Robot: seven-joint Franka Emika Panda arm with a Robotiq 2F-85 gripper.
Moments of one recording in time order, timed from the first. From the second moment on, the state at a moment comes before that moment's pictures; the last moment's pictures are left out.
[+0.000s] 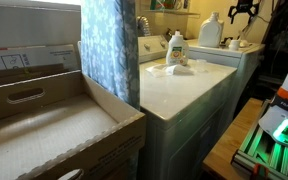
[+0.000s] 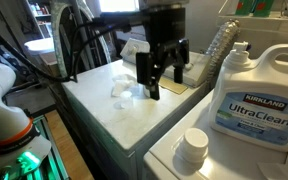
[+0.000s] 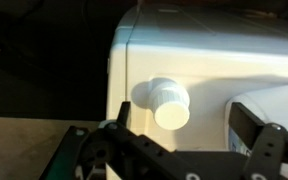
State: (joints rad) arm -0.43 -0.11 -0.41 -1.95 -0.16 1.96 0.70
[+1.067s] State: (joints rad) arm -0.38 -0.42 -0.27 -1.97 -0.38 1.89 0.09
